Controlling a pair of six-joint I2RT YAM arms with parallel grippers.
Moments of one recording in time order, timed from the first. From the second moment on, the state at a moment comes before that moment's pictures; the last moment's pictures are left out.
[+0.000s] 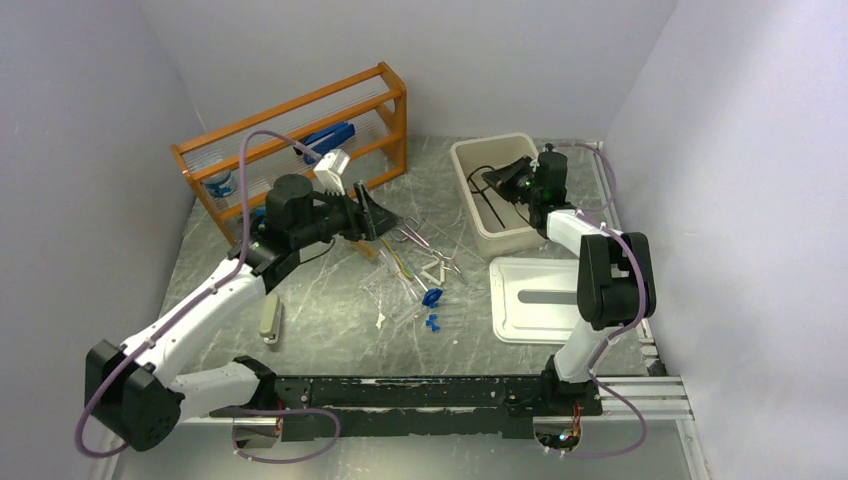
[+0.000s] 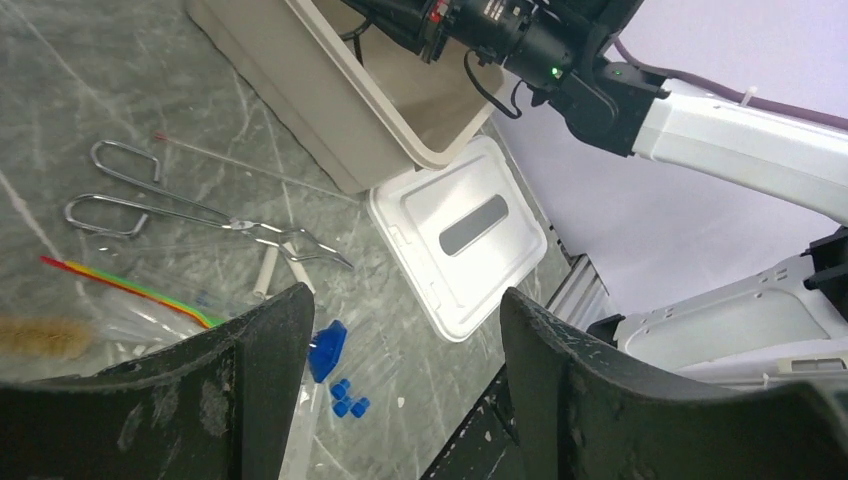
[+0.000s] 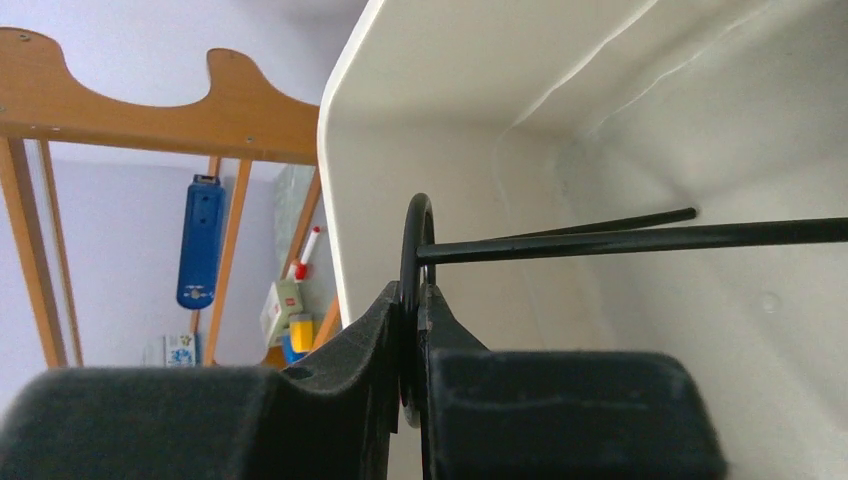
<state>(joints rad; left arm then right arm) -0.53 1.11 0.93 -0.04 0.38 -0.64 0.07 1.75 1.02 0.38 -0.35 0.95</state>
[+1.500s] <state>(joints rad) -0.65 1.81 1.42 0.42 0.44 -0.98 0.06 1.35 1.07 0.14 -0.71 0.85</state>
